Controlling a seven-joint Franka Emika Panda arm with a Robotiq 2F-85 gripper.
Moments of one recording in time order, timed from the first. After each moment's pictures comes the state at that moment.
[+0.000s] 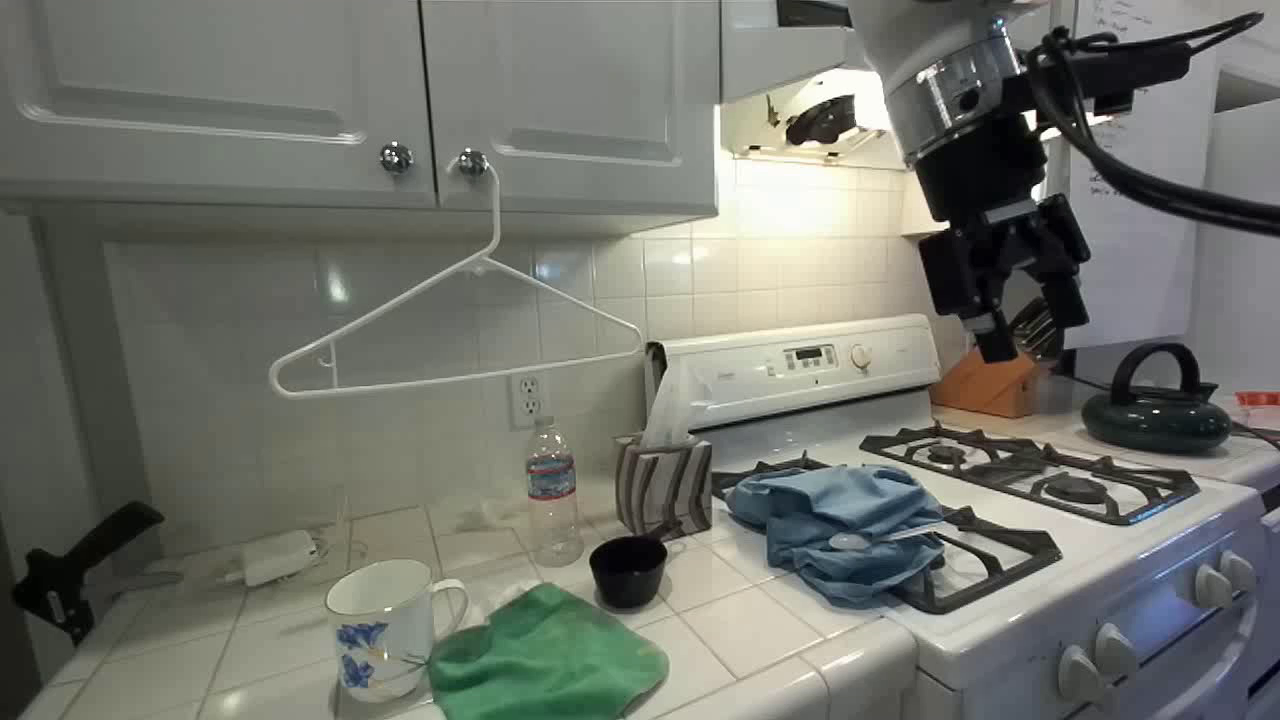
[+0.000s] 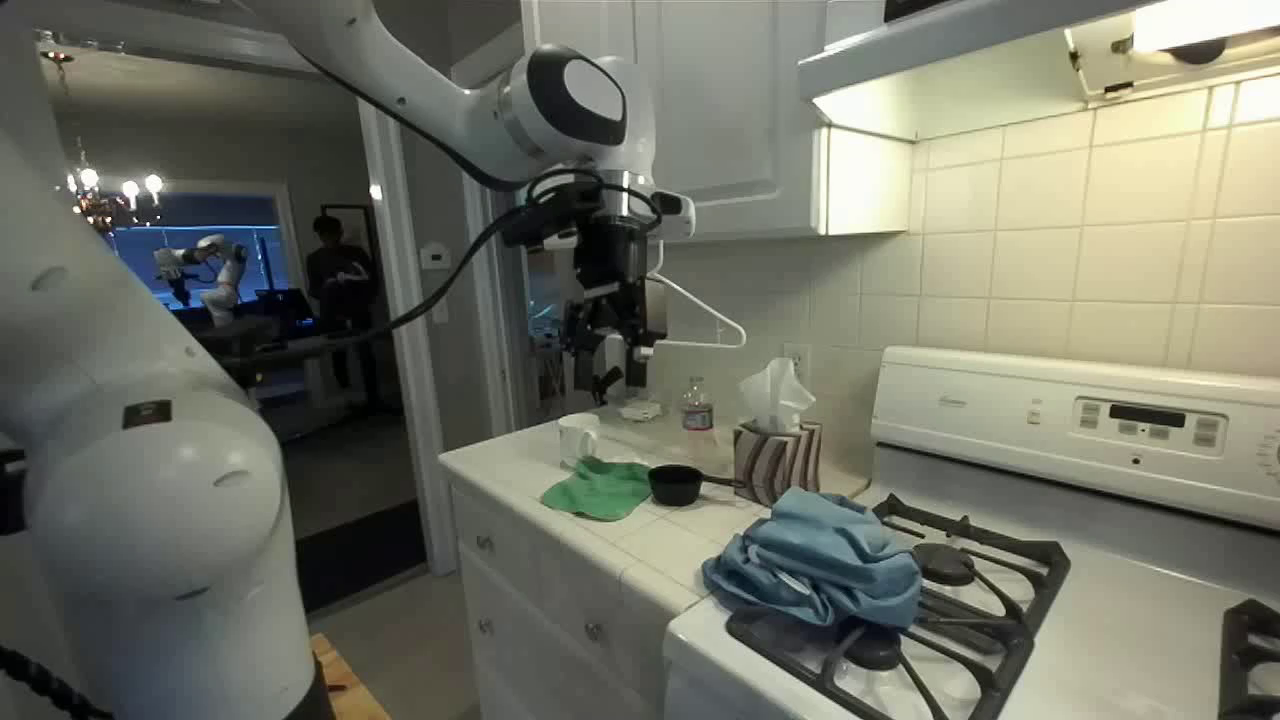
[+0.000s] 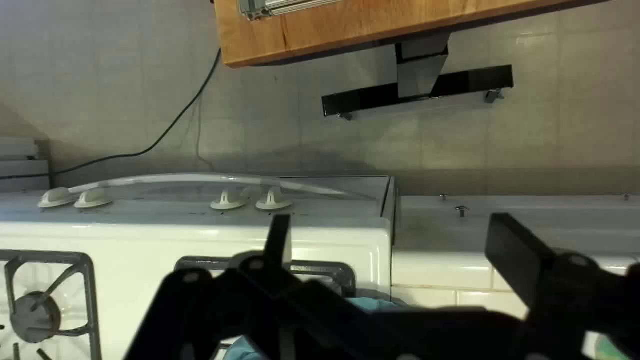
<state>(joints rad) -0.12 -0.44 0.03 -2.38 -0.20 1.67 0.13</state>
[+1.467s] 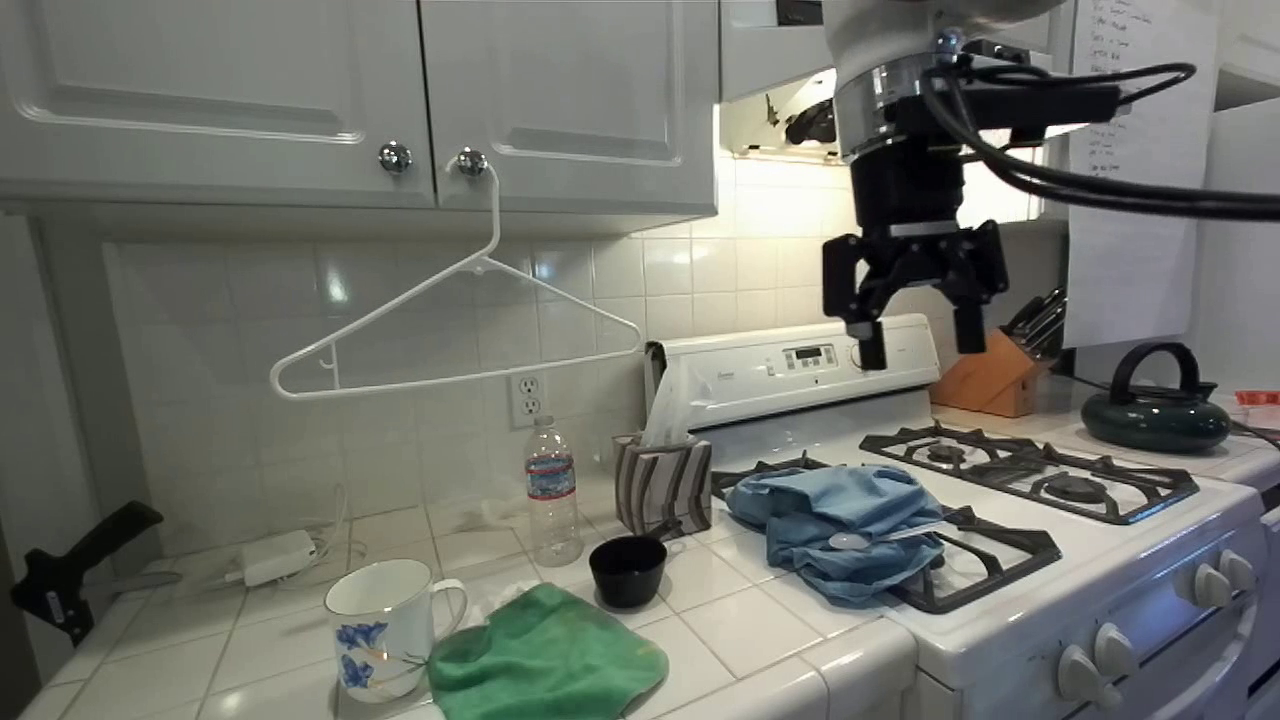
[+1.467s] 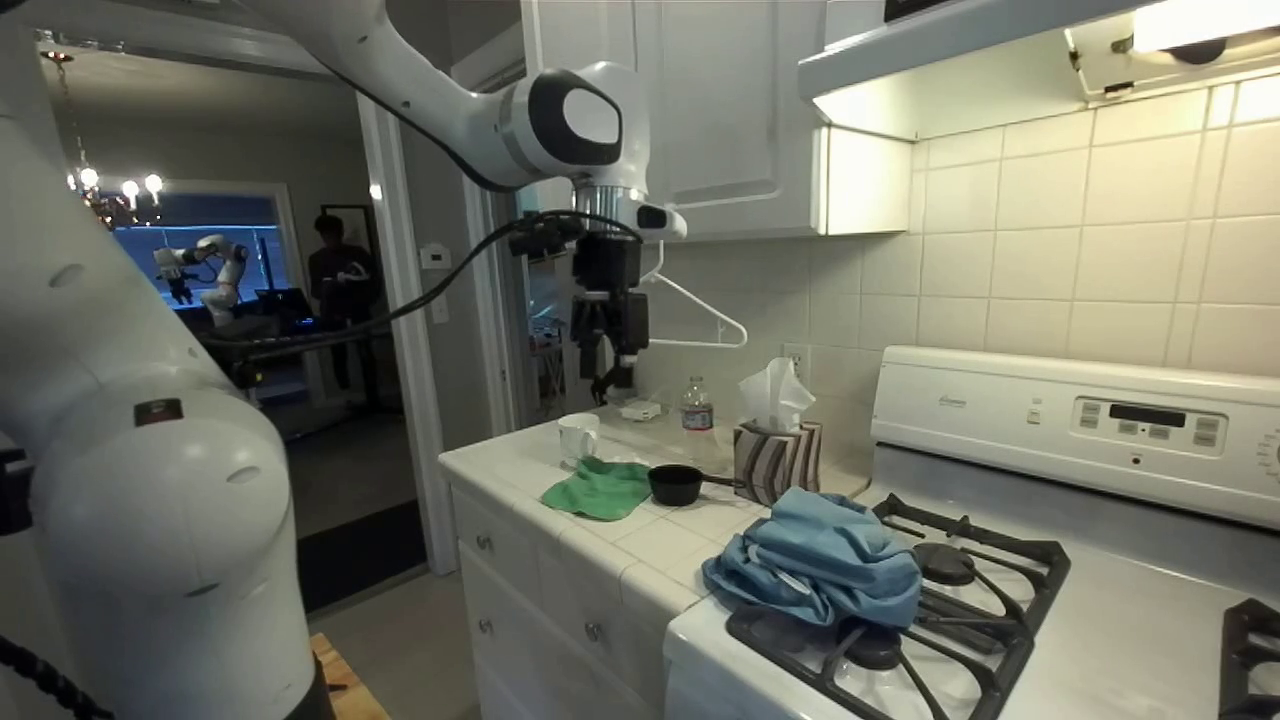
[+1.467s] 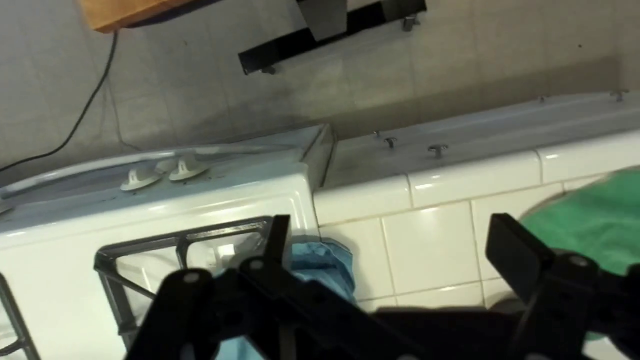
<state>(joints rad) -0.07 -0.40 0.04 -2.38 -0.04 1.85 0.32</state>
